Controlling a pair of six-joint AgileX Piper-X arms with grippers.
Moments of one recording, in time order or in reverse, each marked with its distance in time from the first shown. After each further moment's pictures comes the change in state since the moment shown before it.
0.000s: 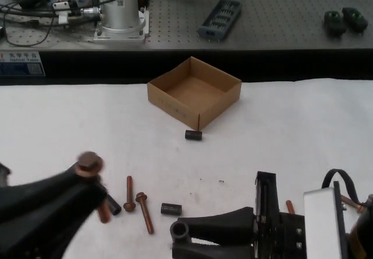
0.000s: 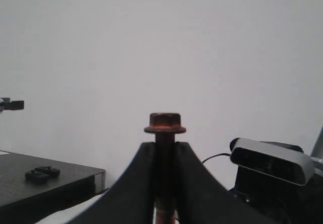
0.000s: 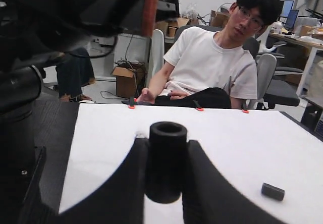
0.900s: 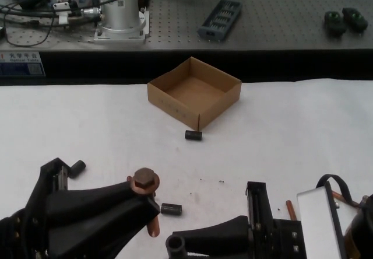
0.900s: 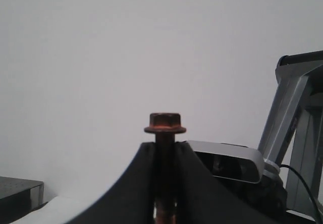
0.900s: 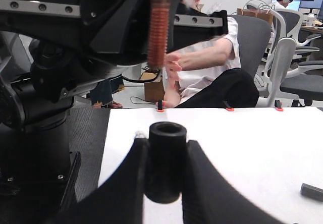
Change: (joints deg) left arm -8.7 24.3 -2.8 -25.3 3.1 -2.3; right arm 0.0 1.8 0.0 -1.1 -4.0 3.6
